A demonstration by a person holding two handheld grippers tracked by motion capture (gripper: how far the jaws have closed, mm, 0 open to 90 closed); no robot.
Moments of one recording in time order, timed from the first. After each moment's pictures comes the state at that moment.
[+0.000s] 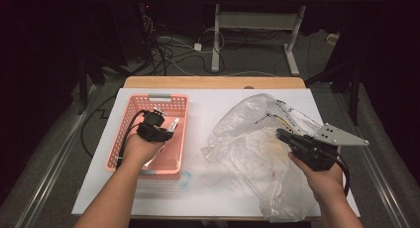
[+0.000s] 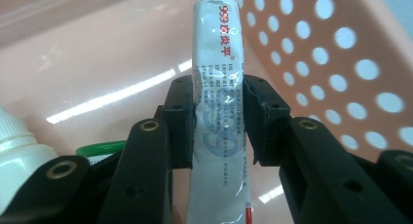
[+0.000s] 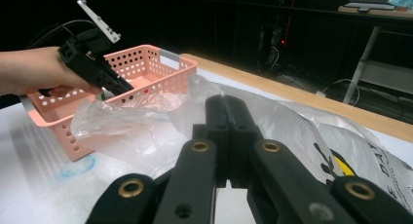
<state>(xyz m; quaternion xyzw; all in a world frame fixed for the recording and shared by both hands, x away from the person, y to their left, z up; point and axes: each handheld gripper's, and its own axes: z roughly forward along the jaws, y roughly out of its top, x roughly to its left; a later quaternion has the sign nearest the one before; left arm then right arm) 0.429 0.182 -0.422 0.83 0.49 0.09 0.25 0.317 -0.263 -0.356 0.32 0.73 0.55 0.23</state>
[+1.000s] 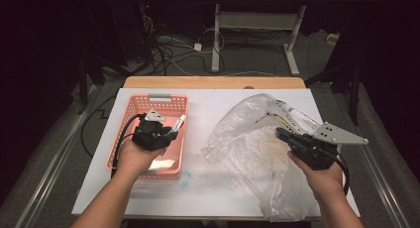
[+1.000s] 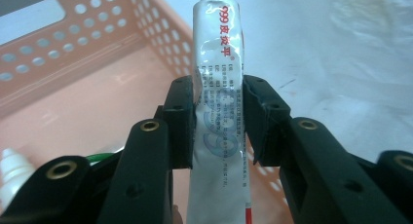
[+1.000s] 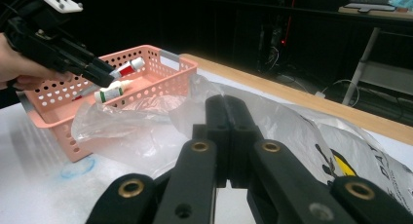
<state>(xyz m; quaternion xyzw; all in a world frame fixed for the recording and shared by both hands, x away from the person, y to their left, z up) 0.375 0.174 -0.383 0.83 0.41 0.14 0.34 0.318 -0.261 -0.353 0.31 0.74 0.55 0.23</state>
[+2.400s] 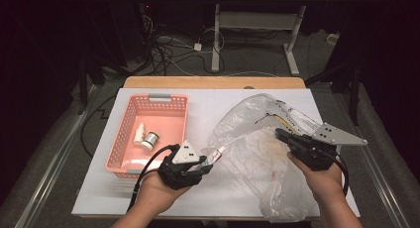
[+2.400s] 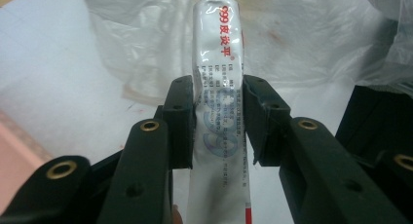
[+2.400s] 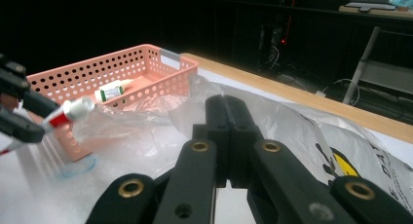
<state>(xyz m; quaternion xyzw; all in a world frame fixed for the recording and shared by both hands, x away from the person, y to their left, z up) 0.284 0.093 -0.375 0.87 0.27 0.11 0.39 0.317 -0.260 -0.354 0.32 0.74 0.55 0.23</state>
